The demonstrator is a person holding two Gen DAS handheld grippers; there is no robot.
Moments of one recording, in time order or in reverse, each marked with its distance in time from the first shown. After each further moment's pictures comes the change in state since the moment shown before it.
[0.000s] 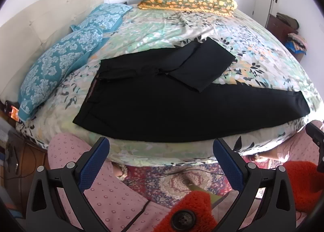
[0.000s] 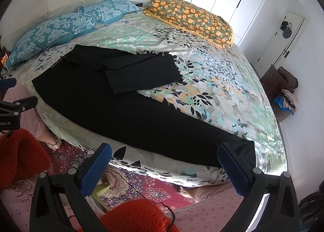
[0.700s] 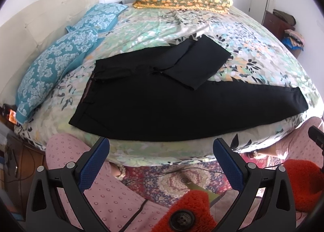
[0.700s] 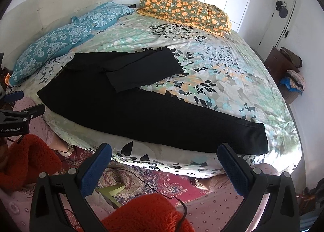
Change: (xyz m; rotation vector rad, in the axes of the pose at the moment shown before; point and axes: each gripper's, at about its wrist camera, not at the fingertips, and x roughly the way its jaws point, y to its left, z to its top) left arm 0.002 -0.011 0.001 0.026 0.011 -0.014; right arm -0.001 -0.023 -0.022 0.137 0.025 0.076
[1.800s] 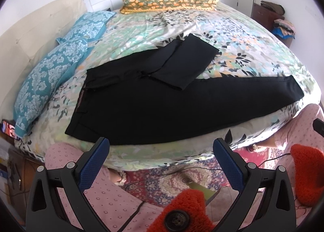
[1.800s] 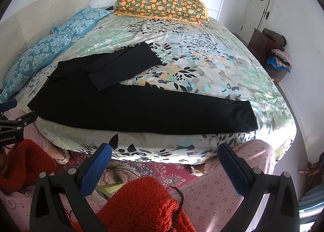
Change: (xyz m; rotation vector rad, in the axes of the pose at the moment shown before) left arm -0.006 -0.023 -0.002 0.092 -0.020 -0.020; right arm -0.010 -0.033 -0.023 0.137 0.030 -0.056
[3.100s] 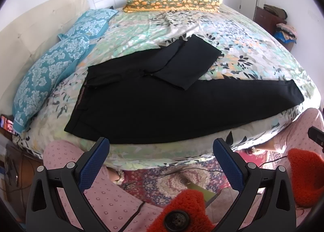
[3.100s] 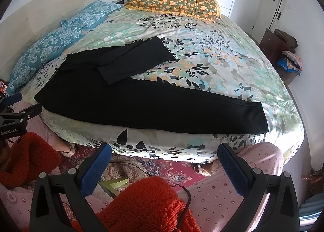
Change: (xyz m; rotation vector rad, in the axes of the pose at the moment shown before) left arm 0.004 0.008 0.000 -0.033 0.003 -0.011; right arm 0.011 0.011 0.003 -0.044 0.034 0.060
